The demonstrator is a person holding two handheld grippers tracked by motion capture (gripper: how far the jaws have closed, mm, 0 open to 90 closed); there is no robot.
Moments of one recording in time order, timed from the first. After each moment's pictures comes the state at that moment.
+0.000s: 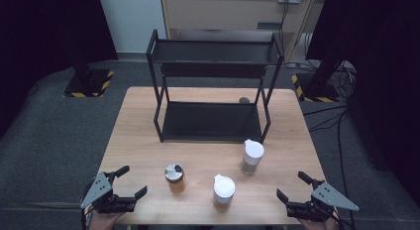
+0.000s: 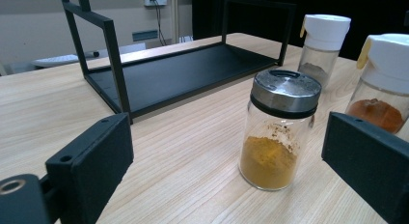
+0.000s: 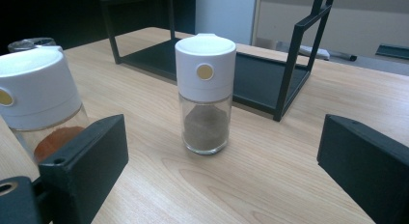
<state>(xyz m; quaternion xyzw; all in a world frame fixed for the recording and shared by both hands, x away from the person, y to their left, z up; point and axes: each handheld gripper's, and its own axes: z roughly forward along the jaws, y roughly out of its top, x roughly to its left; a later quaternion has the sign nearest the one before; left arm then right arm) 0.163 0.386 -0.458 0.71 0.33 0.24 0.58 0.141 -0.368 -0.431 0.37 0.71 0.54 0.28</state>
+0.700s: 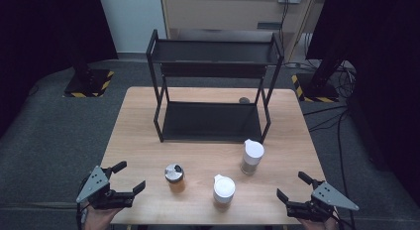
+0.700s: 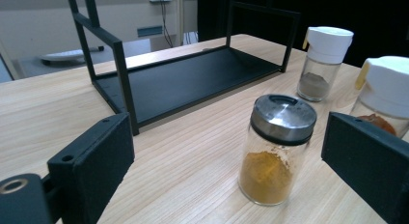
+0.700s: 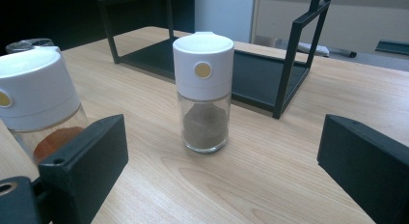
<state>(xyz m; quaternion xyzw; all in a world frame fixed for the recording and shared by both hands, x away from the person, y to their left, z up) 0.166 0.380 -0.415 0.72 0.34 0.24 0.56 0.141 -0.369 -0.431 0.37 0.71 0.54 0.27</state>
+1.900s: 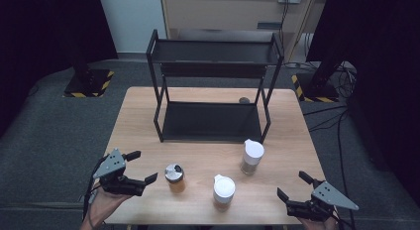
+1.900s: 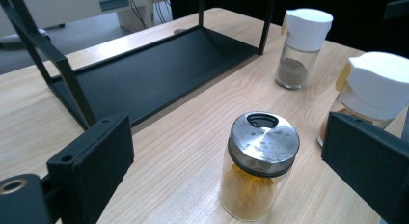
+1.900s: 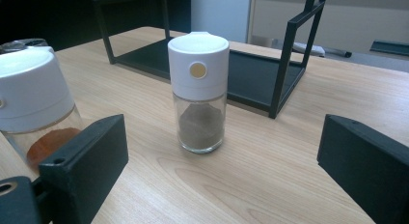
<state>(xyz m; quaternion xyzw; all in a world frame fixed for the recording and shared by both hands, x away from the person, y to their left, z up) 0.219 0.354 -0.371 0.78 0.31 0.18 0.52 0.140 -0.368 -0.431 0.38 0.70 0.54 0.28</state>
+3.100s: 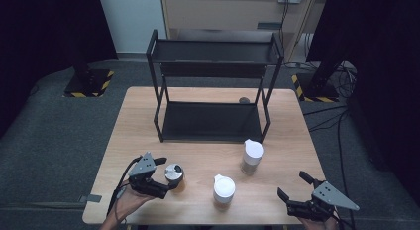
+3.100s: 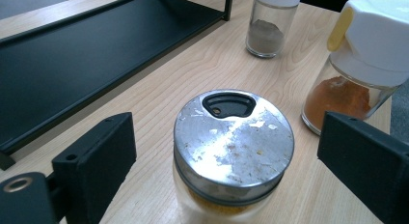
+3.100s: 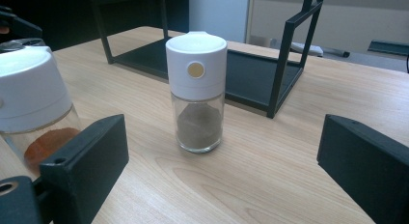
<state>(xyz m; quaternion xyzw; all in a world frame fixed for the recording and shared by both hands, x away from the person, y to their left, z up) 0.260 0.313 -0.407 0.81 0.26 0.12 0.50 0.140 -0.368 -0.431 0.38 0.70 0.53 0.28</state>
